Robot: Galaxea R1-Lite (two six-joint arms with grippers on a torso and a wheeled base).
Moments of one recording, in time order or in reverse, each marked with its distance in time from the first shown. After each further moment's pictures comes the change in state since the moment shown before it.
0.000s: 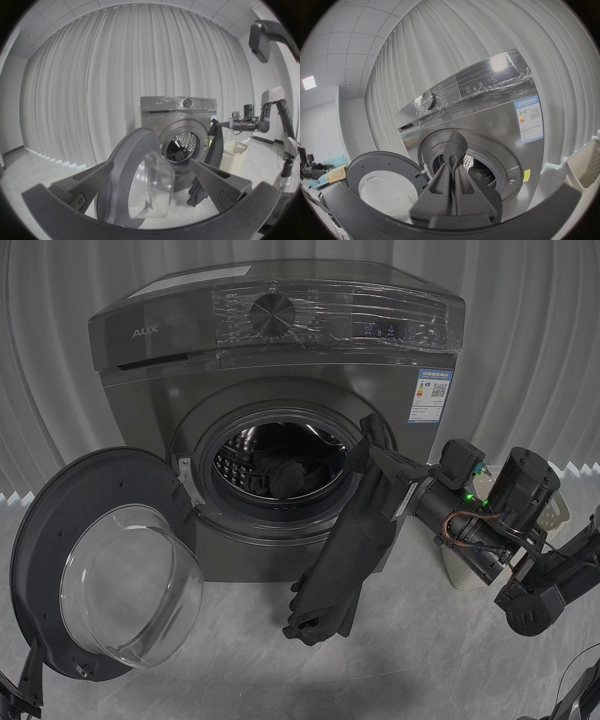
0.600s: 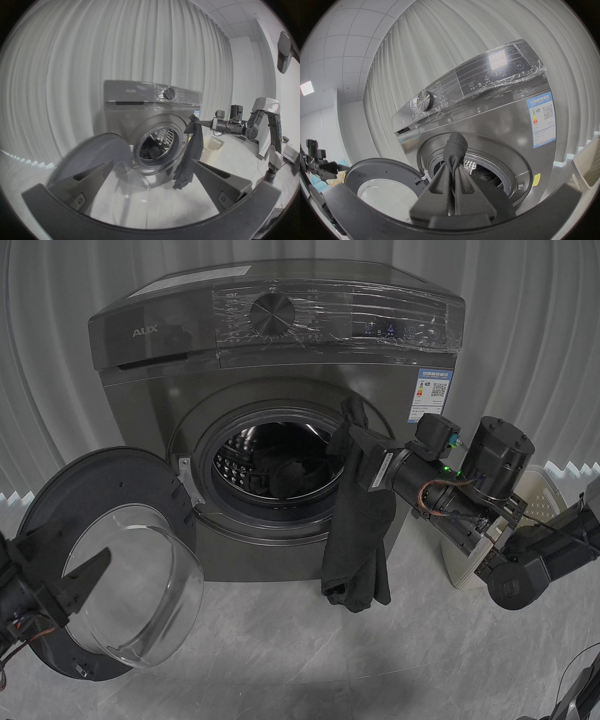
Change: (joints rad) left arm -0.254 0.771 -0.151 -0.433 -0.044 -0.007; right arm 0.000 0.060 -0.205 0.150 0.002 0.037
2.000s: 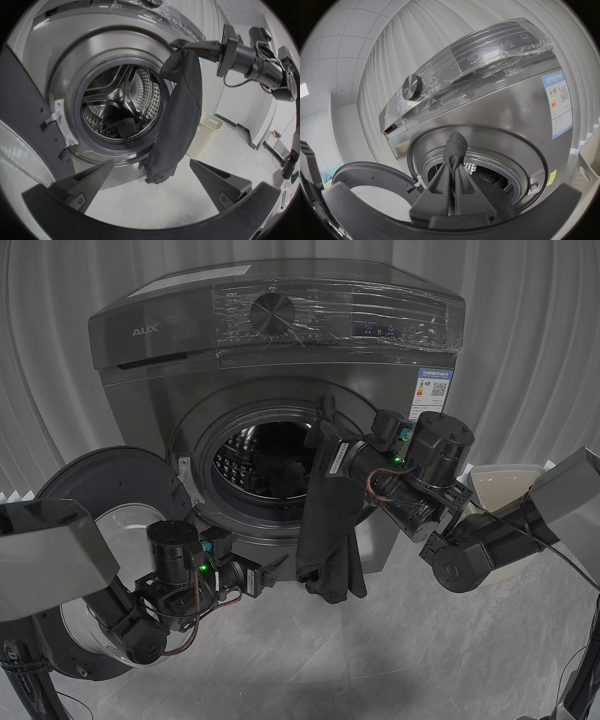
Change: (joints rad) left arm -0.267 1.219 -0.254 -0.758 0.113 -0.045; right arm 0.012 0.199 -0.264 0.052 -0.065 0.028
